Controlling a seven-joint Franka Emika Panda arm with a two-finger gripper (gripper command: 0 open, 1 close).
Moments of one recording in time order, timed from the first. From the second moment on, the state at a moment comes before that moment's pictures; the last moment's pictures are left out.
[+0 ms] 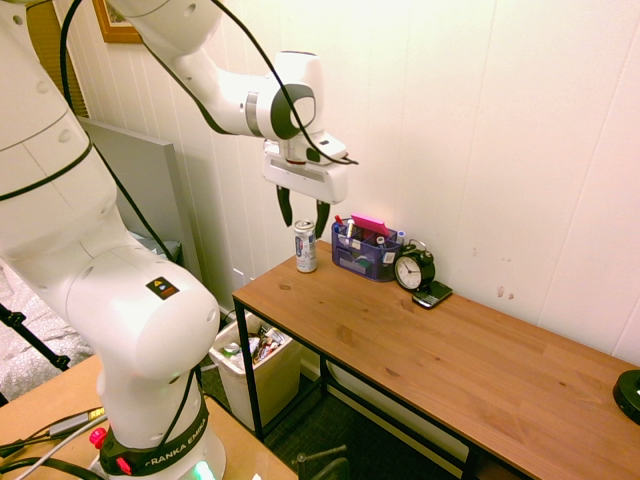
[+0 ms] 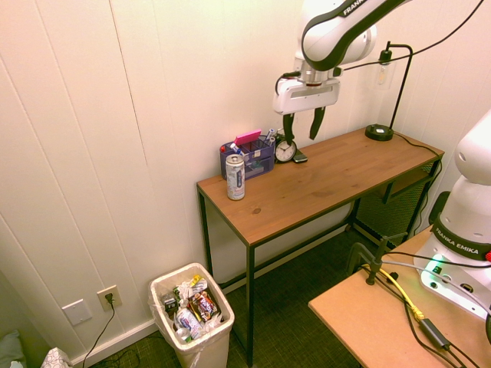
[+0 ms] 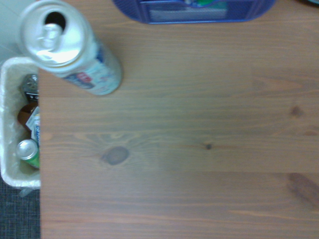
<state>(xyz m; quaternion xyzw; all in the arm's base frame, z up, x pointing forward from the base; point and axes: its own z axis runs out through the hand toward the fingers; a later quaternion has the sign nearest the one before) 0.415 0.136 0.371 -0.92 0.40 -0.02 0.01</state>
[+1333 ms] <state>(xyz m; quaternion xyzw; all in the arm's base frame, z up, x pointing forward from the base) 0.578 0.254 0.276 -0.86 0.51 0.01 -0.06</state>
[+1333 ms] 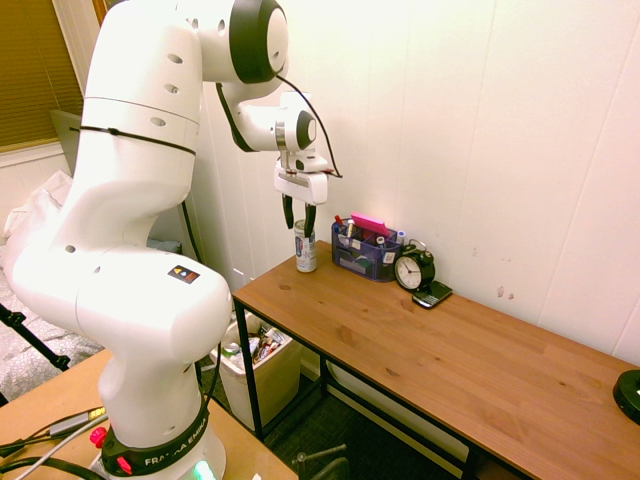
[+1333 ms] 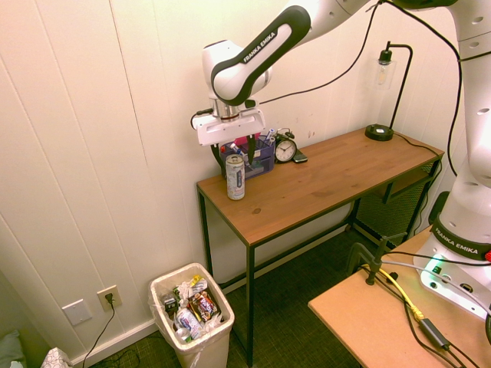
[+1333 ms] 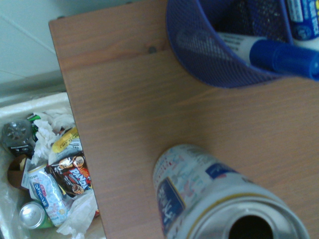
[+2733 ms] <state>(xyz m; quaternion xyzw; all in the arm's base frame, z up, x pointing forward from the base) 0.580 0.289 0.295 -0.87 0.50 0.05 -0.01</state>
